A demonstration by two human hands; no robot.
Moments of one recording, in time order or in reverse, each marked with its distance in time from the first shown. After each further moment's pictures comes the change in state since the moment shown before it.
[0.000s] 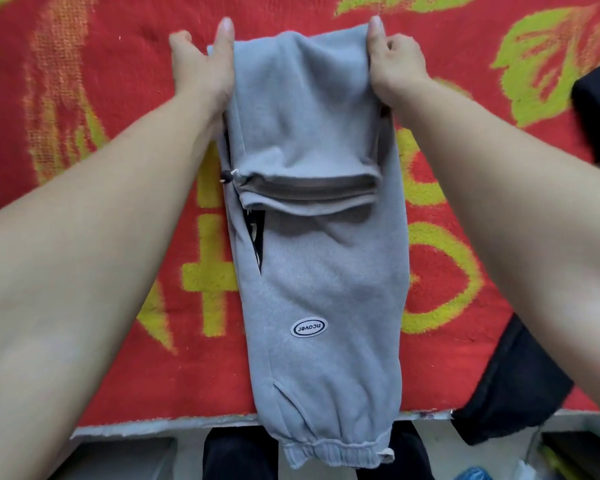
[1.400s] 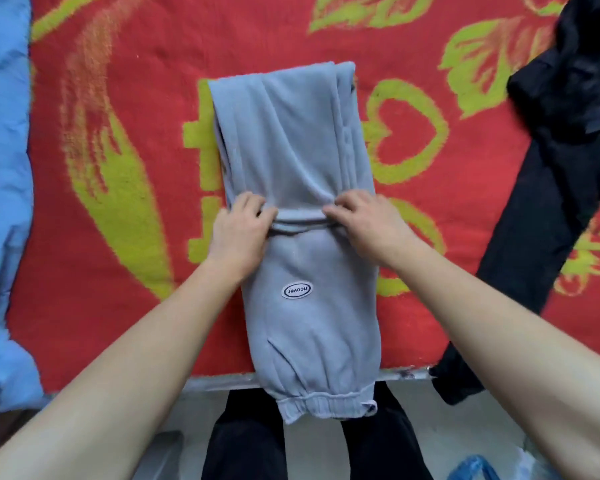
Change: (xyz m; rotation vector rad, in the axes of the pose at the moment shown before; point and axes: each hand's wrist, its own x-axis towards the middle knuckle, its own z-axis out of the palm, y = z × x) left_hand -0.192 -0.098 -0.044 1.185 -0.391 0.790; right_hand -0.206 0.108 -0.023 -0.797 -0.291 -0.773
